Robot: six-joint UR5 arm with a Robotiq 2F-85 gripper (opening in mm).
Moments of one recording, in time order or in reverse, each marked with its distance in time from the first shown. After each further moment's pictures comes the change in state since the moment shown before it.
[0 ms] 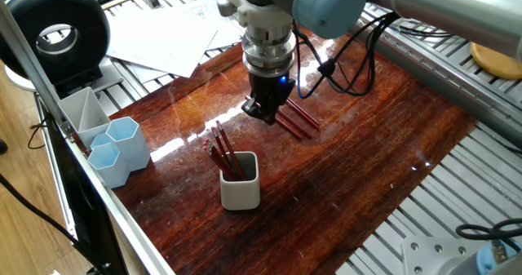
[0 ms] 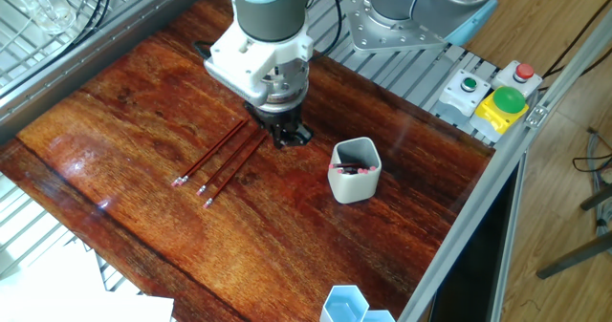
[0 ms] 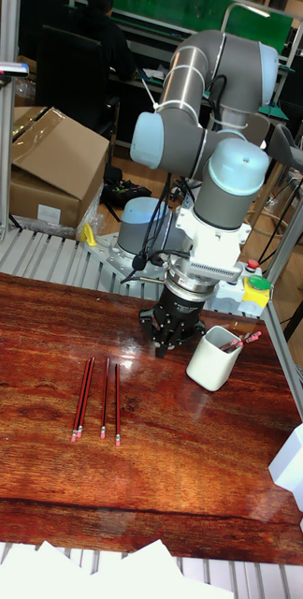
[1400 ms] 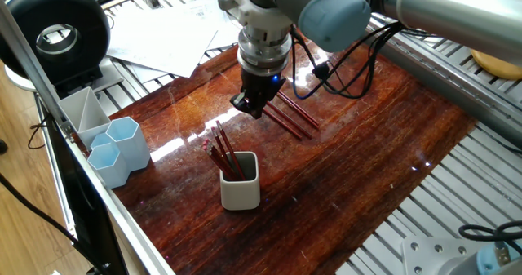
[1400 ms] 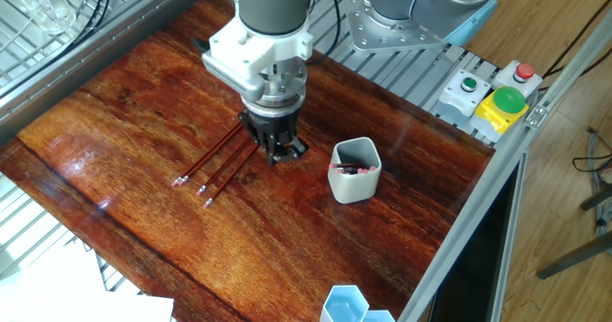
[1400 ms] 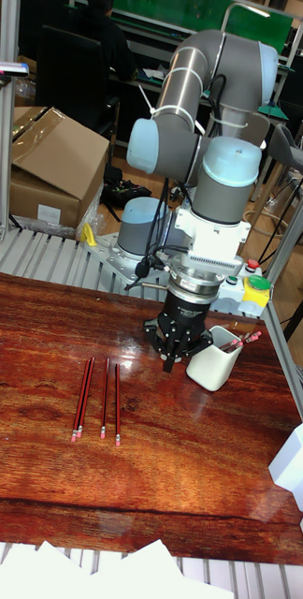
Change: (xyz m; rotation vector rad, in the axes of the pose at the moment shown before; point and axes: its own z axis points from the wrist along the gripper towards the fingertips) arm -0.037 0.014 -0.003 -0.059 -0.142 0.077
